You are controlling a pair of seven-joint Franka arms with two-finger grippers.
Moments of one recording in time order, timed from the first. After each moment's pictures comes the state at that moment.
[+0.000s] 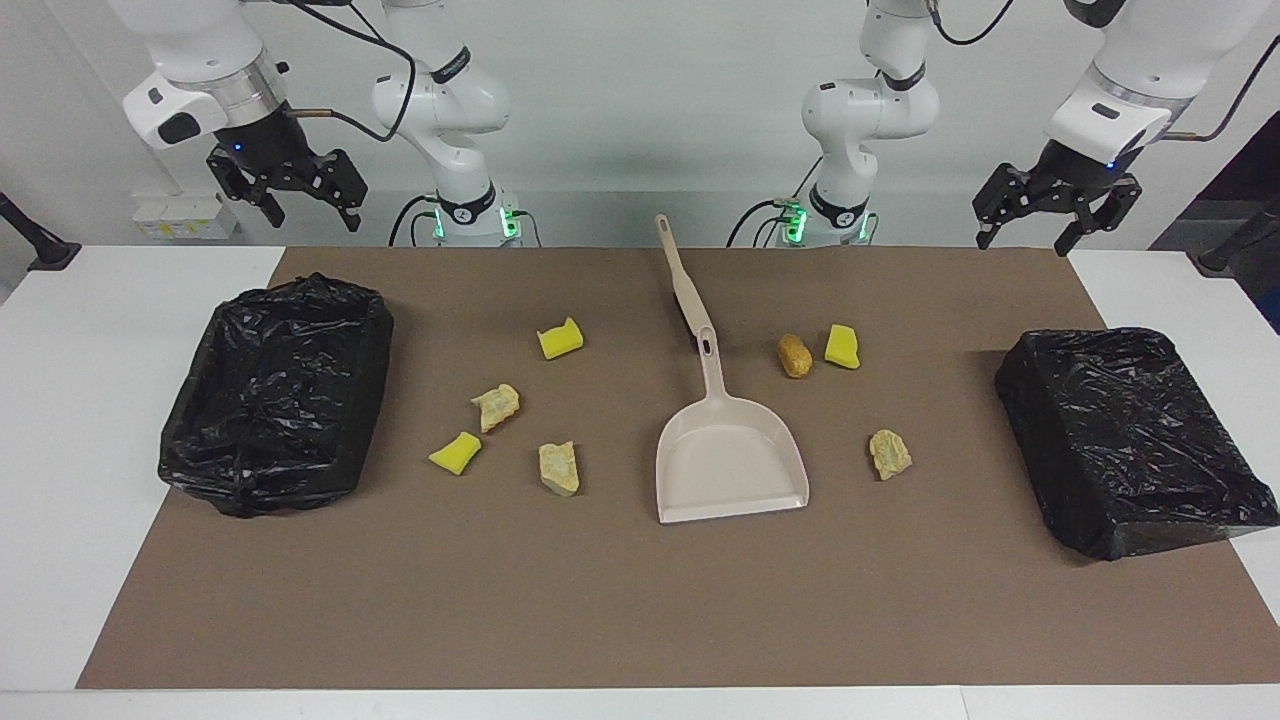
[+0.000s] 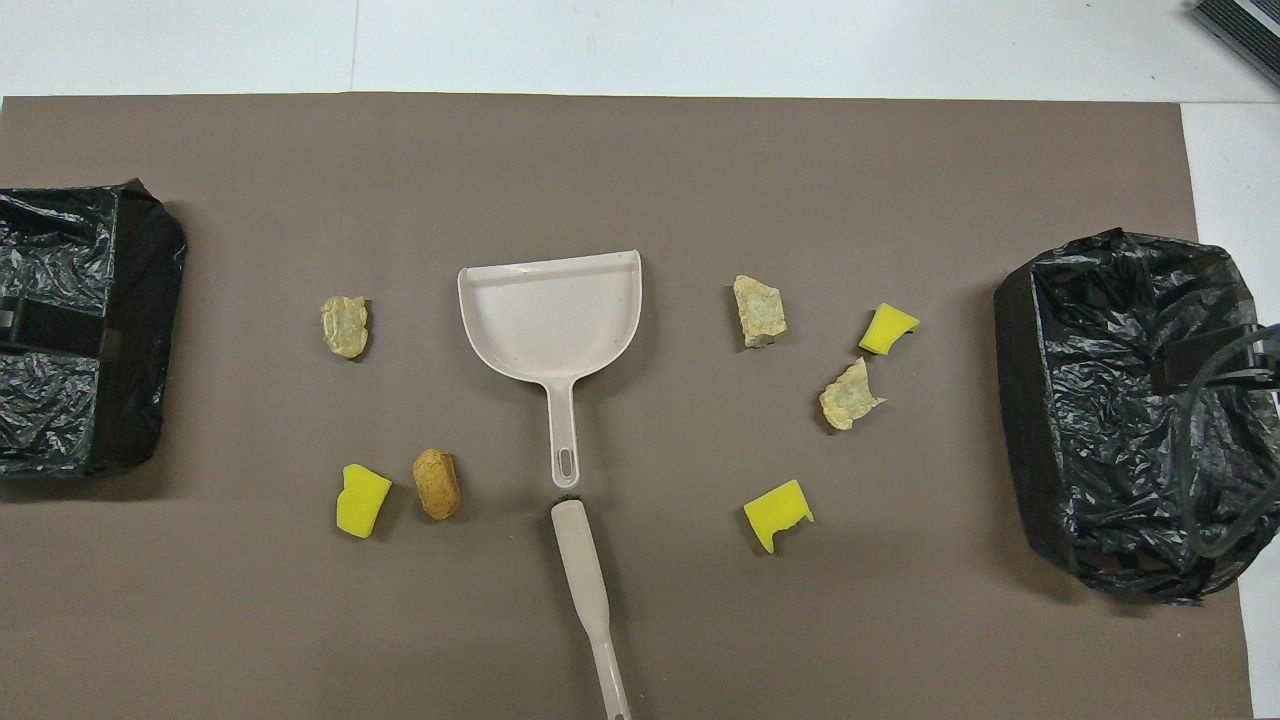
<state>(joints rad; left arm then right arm) -0.03 -0.04 -0.03 -1.51 -0.03 1.49 0.10 -0.01 -0.06 -0.04 -1.54 0.01 1.41 0.06</state>
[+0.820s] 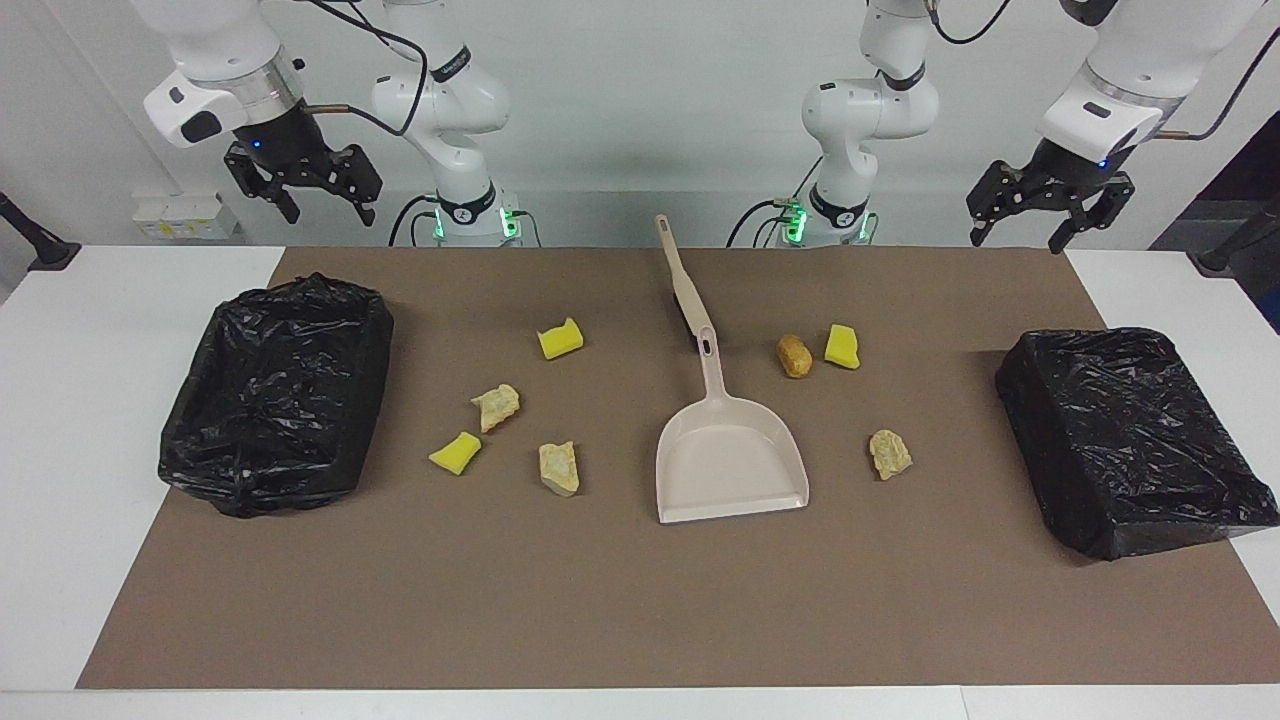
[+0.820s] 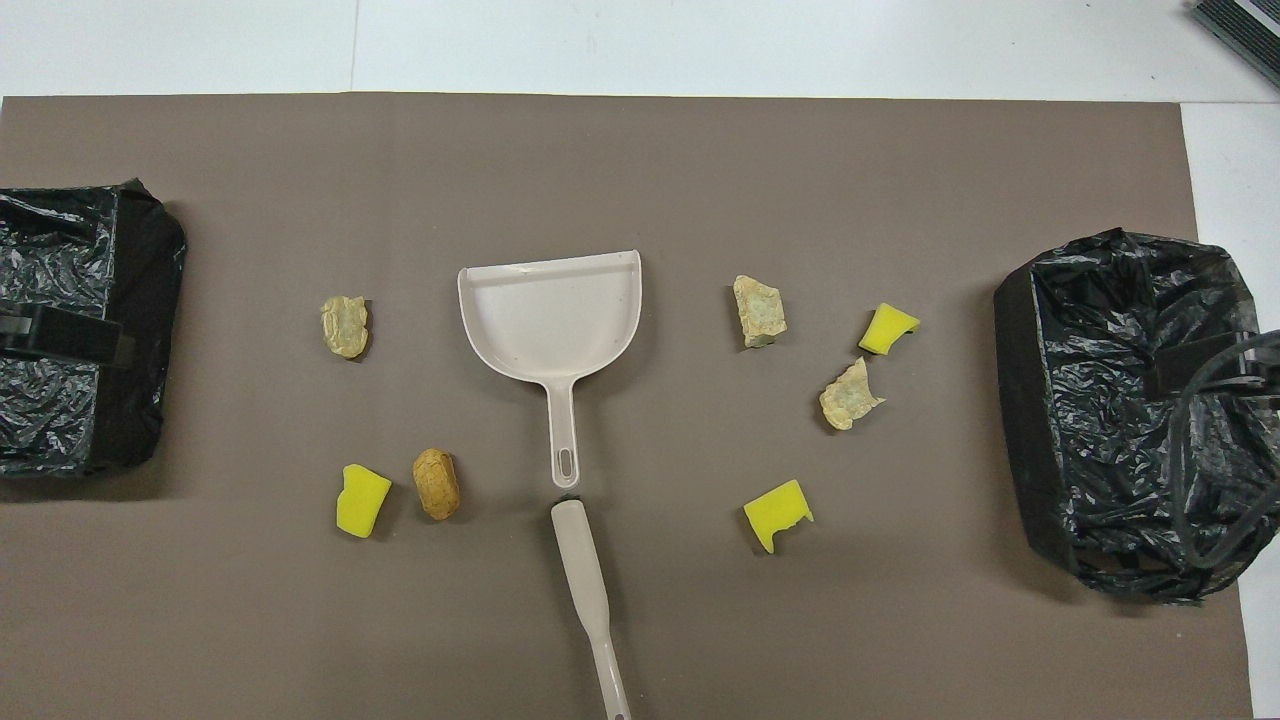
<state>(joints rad) -0.03 -0.04 -0.04 -1.51 -0.03 1.48 0.10 0.00 -0.10 -0.02 -1.59 0.02 1.40 0.05</state>
